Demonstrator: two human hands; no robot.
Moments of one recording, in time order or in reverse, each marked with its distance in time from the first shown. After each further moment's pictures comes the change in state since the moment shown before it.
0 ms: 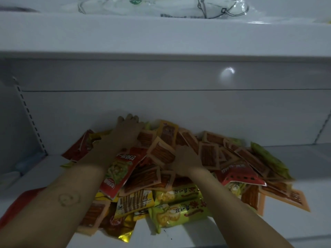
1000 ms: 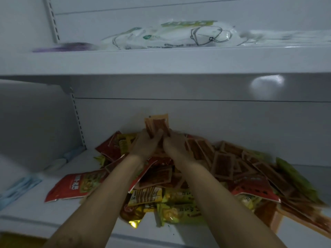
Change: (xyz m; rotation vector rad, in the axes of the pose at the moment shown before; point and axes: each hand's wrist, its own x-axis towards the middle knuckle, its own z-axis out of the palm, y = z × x) left_hand -0.079 0.061 -0.026 -1.545 0.408 -0.483; right_hand 0.018 -0.076 -0.008 0.769 0.073 -0.082
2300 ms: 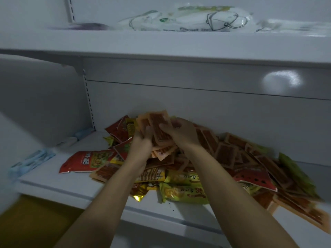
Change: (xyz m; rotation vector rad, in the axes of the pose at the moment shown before) left_hand -0.060 -0.023 -0.008 -0.327 0.155 -0.033; right_hand -0.042 -0.011 -0.023 0.062 -0.051 -0.135
